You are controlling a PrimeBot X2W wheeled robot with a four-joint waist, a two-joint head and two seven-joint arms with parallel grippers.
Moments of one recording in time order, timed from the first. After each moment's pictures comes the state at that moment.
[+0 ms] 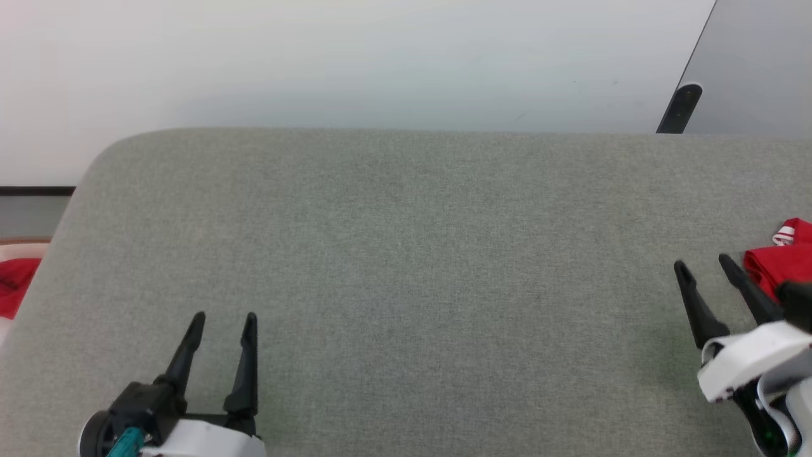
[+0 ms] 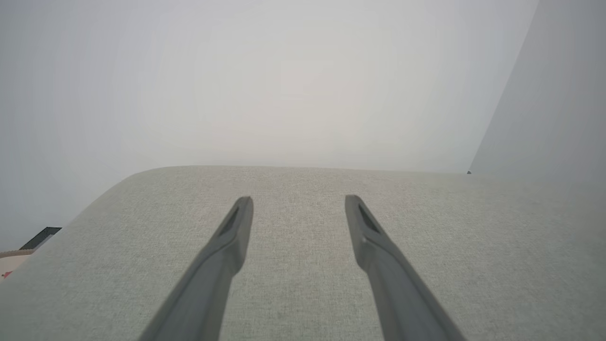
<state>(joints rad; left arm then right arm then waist) -0.02 0.14 0.02 0.12 -0.21 -0.13 -0.26 -0.37 -0.45 0.34 0.52 0.59 0.13 -0.25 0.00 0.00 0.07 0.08</state>
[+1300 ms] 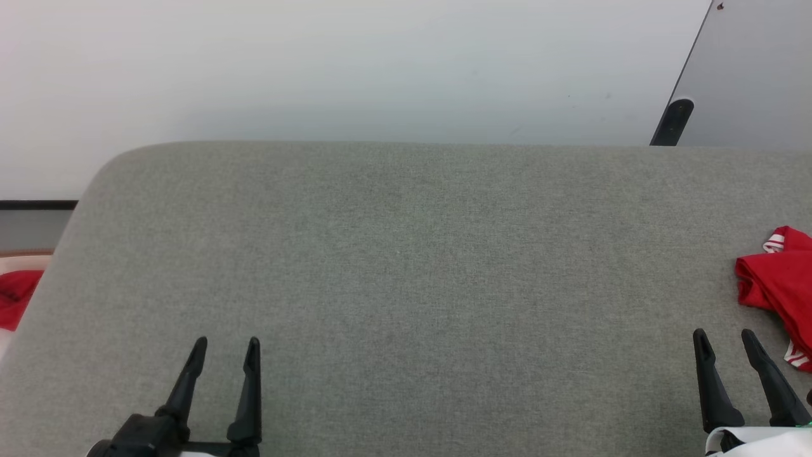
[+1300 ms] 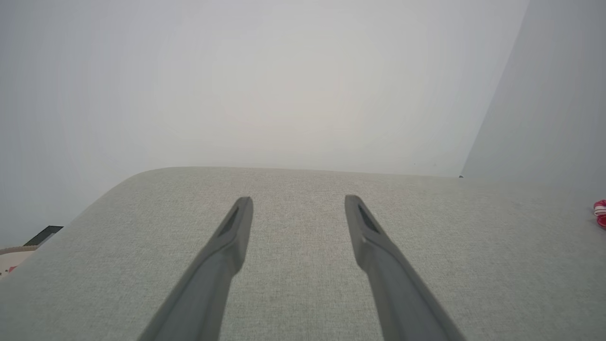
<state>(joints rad) 0.08 0.11 0.03 0.02 -0.19 -0.13 -0.26 0.08 -0.19 -0.04 0.01 0.39 0.13 -0.15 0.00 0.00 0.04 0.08</state>
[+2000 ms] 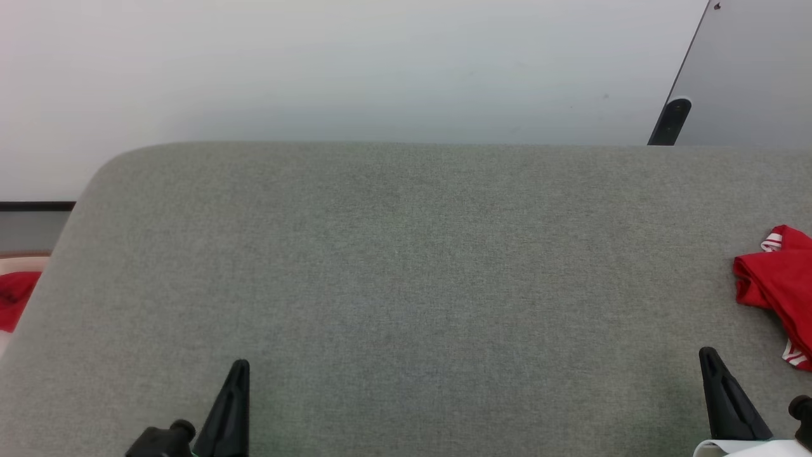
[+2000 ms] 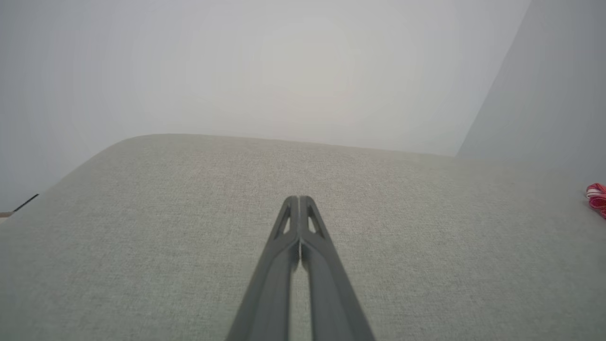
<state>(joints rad) 0.10 0.10 0.01 0.07 -0.20 -0.13 -0.26 0.10 -0.17 -0.02 0.04 0.39 0.13 -0.14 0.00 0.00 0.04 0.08</state>
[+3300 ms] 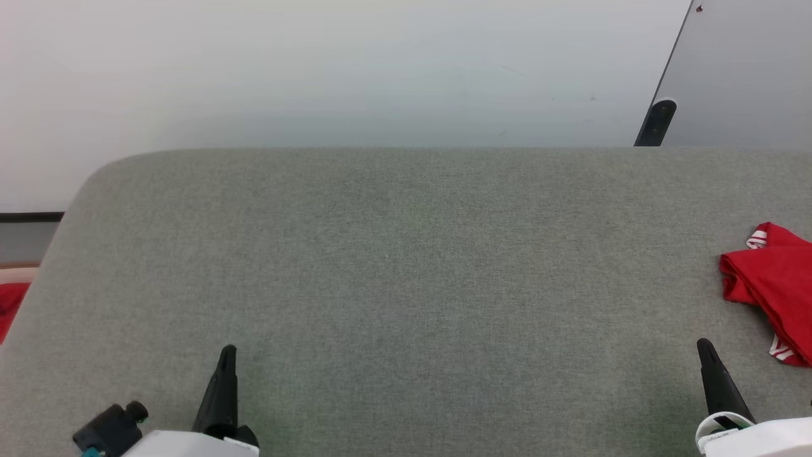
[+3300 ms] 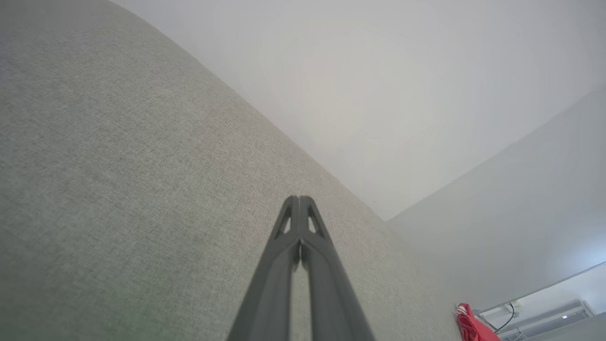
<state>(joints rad) 0.02 0.10 0.02 0.15 -0.85 -0.13 -0.12 0.02 -0.12 -0.05 0.13 0.93 0.13 -0.04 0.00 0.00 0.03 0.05</state>
